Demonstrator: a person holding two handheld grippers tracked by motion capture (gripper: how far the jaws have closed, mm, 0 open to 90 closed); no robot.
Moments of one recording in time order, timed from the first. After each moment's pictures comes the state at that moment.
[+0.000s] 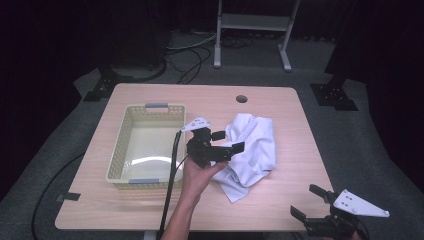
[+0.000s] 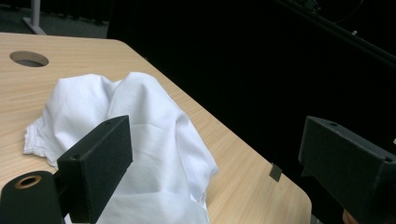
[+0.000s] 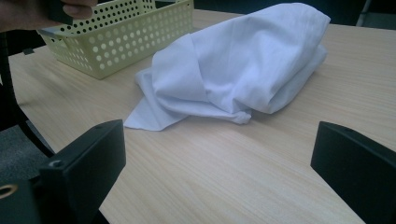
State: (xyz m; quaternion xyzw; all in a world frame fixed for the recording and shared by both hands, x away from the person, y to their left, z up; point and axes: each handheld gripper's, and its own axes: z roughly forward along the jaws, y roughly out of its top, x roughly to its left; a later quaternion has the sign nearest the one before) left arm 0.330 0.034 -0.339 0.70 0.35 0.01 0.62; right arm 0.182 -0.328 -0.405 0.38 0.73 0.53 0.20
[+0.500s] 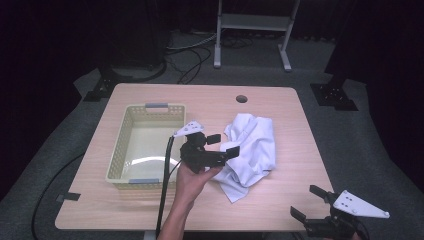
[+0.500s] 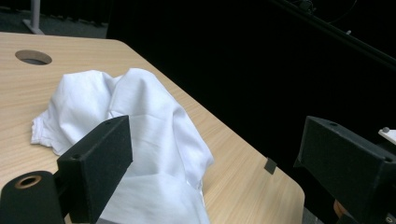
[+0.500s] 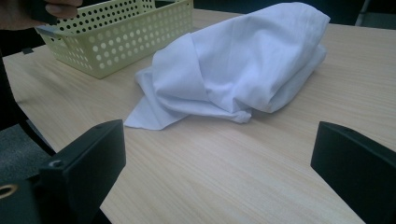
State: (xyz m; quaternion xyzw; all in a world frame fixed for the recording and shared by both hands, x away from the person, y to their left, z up) left arm 0.318 0.047 -0.338 0.70 0.35 0.01 0.62; right arm 0.181 -0.327 -0.405 0.38 0.73 0.53 0.20
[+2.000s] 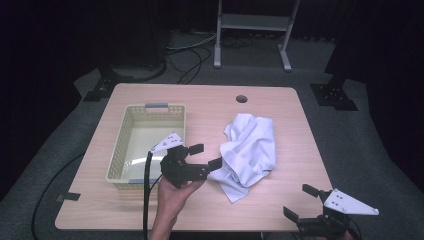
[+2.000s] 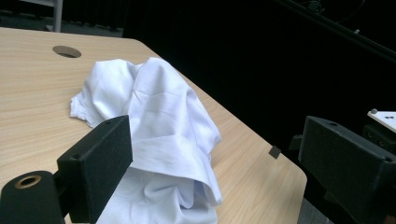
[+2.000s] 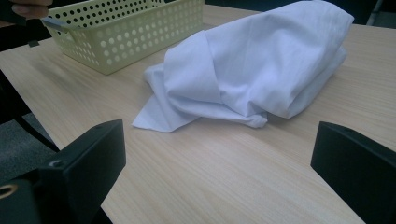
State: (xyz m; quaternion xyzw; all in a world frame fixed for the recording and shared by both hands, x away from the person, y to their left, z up) left arm 0.283 0.088 -0.343 0.70 0.36 0.03 0.62; right arm 0.185 -0.311 -0.405 0.36 0.74 0.52 0.20
